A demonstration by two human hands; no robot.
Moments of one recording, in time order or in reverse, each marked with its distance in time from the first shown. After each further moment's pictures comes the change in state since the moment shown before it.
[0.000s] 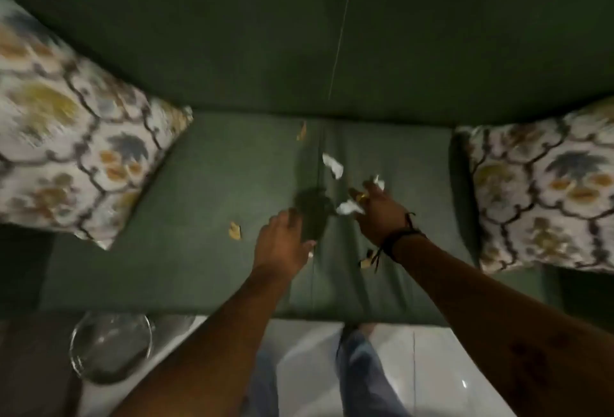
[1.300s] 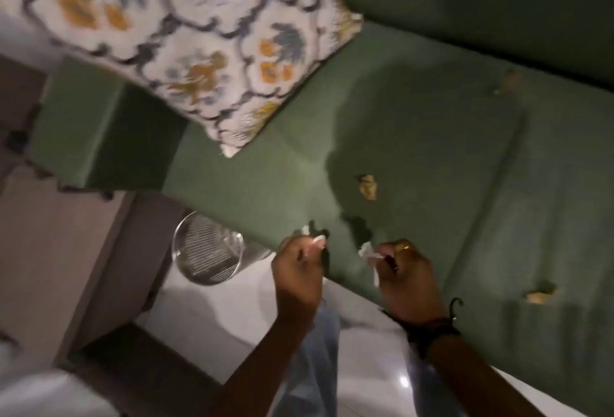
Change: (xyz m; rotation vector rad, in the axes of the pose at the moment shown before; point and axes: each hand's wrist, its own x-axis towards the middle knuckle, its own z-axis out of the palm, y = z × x) left_hand -0.101 -0.158 0.092 -0.942 0.720 -0.645; right_hand -0.034 -0.163 0.166 0.460 -0.003 -0.222
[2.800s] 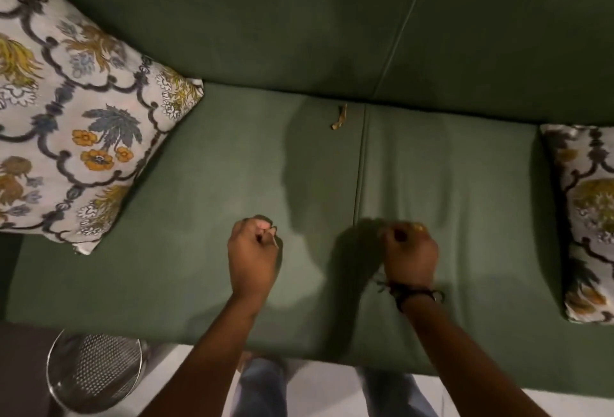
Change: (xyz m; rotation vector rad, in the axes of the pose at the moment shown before) left_hand 0.058 0.084 0.139 0.174 -0.207 0.199; right_hand 0.053 0.122 -0.119 0.093 0.660 0.458
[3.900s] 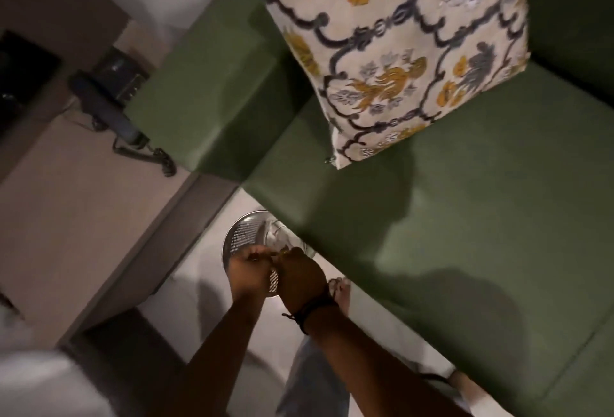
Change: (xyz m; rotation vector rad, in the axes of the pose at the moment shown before) left_hand -0.030 -0.282 -0.249 -0.375 0.352 -0.828; right_hand -0.353 -0.162 0.299 -0.540 -1.018 -1.011
